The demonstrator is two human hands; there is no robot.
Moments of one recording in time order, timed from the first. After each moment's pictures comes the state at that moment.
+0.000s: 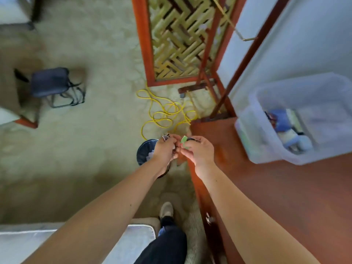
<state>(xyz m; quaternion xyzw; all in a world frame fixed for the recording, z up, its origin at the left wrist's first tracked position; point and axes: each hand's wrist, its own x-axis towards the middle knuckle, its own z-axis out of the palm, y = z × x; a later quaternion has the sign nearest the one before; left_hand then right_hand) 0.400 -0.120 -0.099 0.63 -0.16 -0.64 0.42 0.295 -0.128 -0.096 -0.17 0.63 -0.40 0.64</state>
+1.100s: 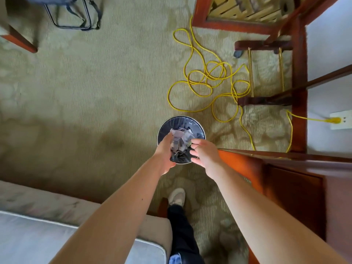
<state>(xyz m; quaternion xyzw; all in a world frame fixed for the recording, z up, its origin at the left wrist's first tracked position) 0.535 -0.188 -0.350 0.63 0.20 -0.68 0.31 0.416 -0.227 -0.360 -0.26 0.70 -0.02 0.66</state>
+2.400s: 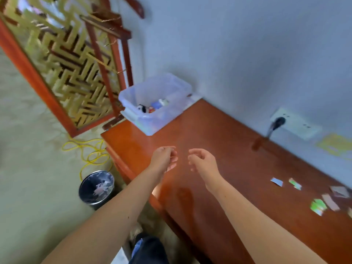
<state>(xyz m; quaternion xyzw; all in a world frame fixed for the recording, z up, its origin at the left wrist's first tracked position) 0.185 0.085 0.017 0.54 -0.36 -0.71 0.26 0.074 0.167 0.025 -0.24 0.72 -0.50 0.42</state>
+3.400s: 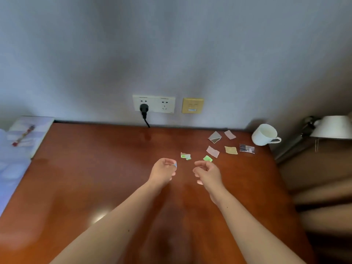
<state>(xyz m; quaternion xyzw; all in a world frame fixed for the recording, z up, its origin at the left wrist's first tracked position) -0.142 0.230 -0.015 0.35 -0.66 -0.66 -0.09 -0.177 0.384 0.001 0.12 0.79 -0.56 0.22</state>
